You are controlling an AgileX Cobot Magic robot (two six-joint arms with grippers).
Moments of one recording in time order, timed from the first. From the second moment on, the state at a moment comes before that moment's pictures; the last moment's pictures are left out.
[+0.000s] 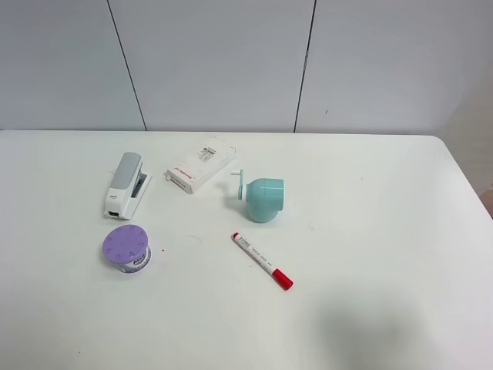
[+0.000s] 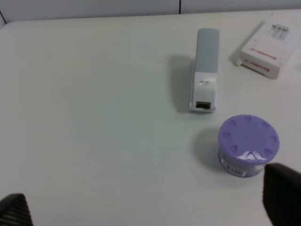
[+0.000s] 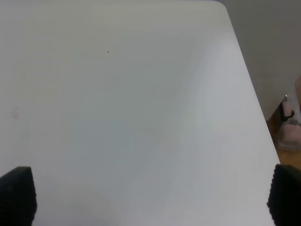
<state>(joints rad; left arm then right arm) 0.06 -0.01 -0.51 0.00 1.06 0.01 -0.06 0.00 -0.49 -0.03 1.07 0.00</state>
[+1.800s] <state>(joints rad) 0.06 0.34 -0.68 -0.12 1.05 0.17 -0.06 0.00 -0.49 -0.03 1.07 0.00</state>
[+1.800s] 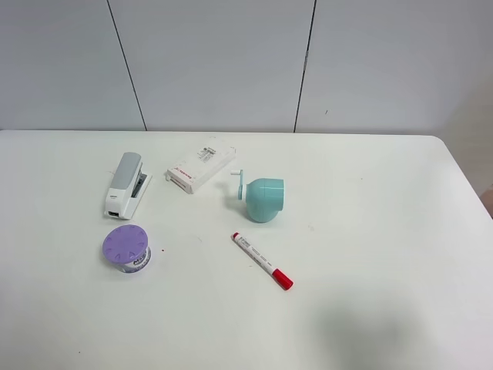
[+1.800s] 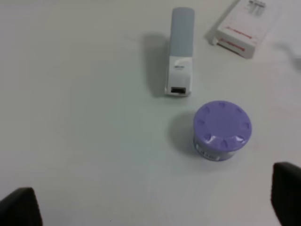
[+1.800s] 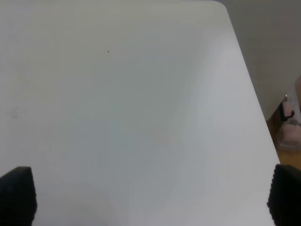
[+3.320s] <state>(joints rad) -0.69 2.01 -1.83 -0.18 1.08 1.18 -0.06 0.00 -0.49 -0.03 1.07 0.00</state>
